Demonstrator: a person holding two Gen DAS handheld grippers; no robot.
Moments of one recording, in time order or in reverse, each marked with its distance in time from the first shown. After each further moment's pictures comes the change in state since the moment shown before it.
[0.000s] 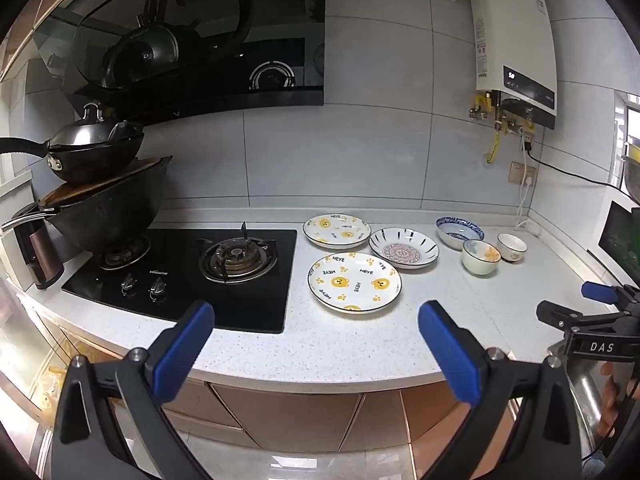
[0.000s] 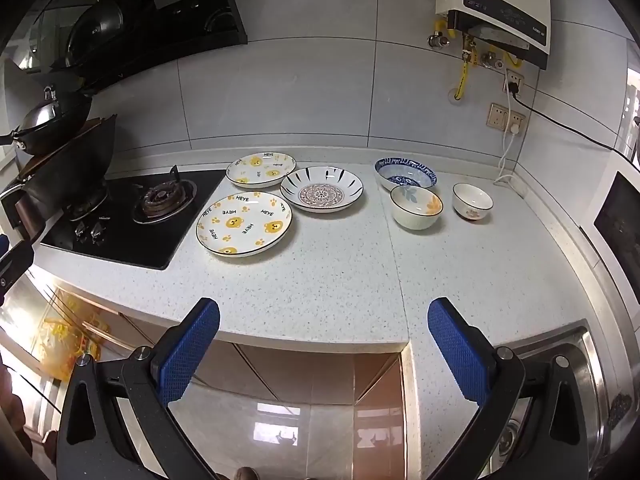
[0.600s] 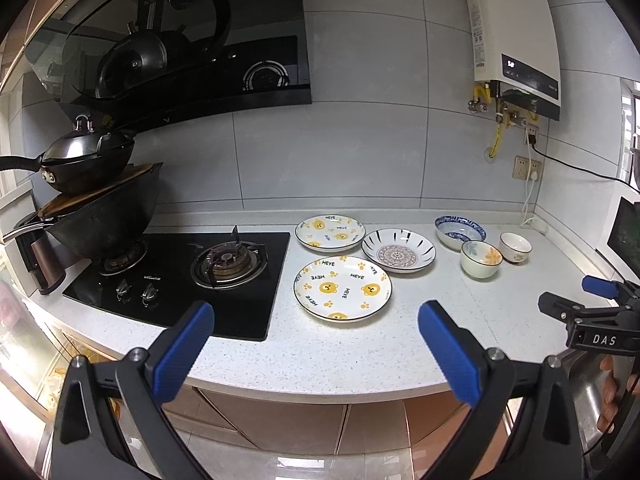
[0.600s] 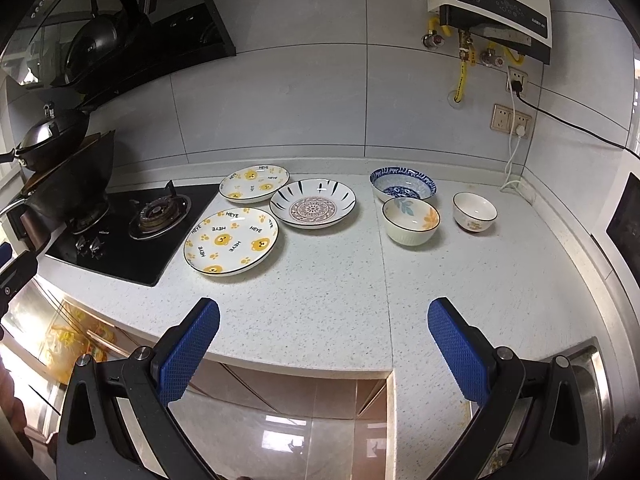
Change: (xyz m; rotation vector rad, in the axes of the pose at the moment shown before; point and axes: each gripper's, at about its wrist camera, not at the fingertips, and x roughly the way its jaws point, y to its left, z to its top) left arm 0.022 -0.052 0.018 0.023 0.014 0.034; right arm 0.018 -0.056 0.015 0.016 -0.028 0.059
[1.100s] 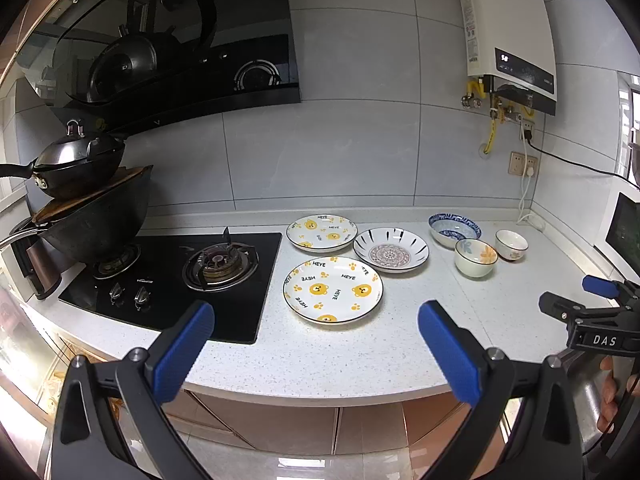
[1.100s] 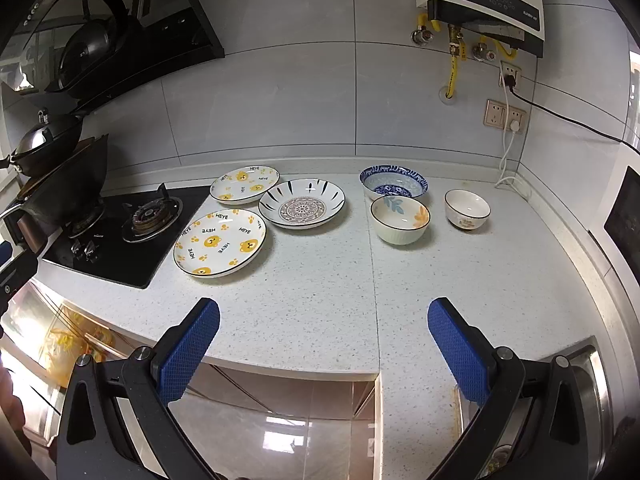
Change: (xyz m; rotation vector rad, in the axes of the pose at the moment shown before) left arm 0.008 -0.019 0.005 0.015 0.005 -0.008; right arm 0.001 -0.019 0.002 0.013 0.004 -0.005
